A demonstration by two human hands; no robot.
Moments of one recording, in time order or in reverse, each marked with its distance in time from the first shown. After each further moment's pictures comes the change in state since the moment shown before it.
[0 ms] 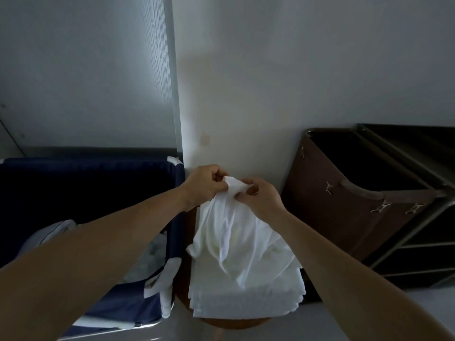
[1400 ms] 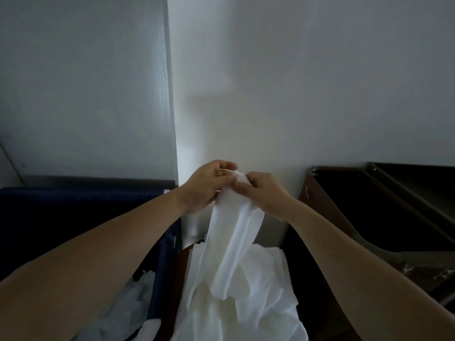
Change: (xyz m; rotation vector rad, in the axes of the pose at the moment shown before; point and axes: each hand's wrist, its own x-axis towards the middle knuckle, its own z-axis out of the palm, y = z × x) left_hand 0.093 0.063 -0.014 -0.432 -0.042 0.083; right_hand 0.107 -0.061 -0.072 -0.135 -0.133 -0.374
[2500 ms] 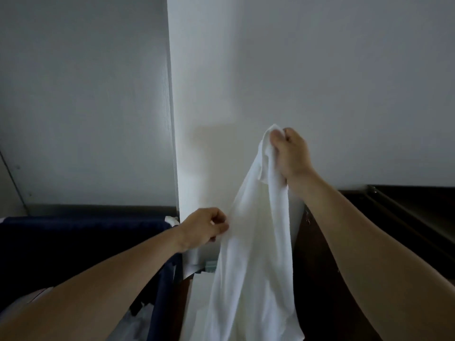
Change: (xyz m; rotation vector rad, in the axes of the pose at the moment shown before) left_hand -0.003 -0.022 -0.009 0.590 0.026 -0.086; right_hand 0.039 -0.060 -0.088 0.359 0.600 -0.093
